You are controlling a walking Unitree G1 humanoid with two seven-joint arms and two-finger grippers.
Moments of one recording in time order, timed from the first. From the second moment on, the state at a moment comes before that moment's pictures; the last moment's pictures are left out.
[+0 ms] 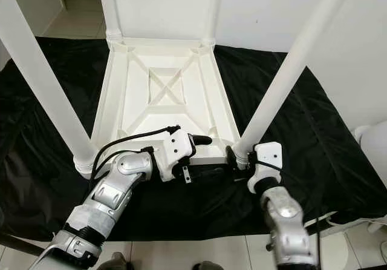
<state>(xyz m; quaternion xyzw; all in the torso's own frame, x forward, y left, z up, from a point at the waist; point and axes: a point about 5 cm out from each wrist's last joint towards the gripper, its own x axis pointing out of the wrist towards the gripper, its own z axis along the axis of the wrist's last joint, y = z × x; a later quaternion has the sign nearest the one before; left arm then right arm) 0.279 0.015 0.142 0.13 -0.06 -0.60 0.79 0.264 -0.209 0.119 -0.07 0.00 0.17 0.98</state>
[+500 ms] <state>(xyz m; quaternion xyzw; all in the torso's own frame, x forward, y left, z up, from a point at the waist) 0.282 0.015 0.147 0.13 -0.07 -0.60 0.79 0.287 -0.209 0.118 -0.08 0.02 0.26 0.96</state>
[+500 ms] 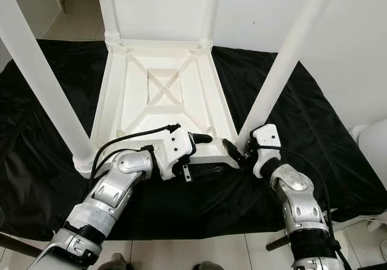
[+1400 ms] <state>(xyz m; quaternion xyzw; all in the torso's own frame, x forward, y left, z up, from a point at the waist) 0.281 0.014 0.147 0.13 -0.07 -0.60 0.79 0.284 -0.186 0.116 -0.01 0.01 0.04 1.00</state>
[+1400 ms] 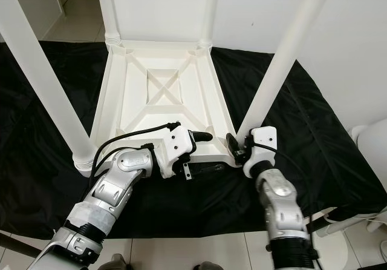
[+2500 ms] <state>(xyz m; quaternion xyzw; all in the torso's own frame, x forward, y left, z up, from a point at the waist) 0.280 0.011 0.147 0.12 -0.07 -0.60 0.79 0.265 -0.164 0.110 0.03 0.00 -0.09 1.00</state>
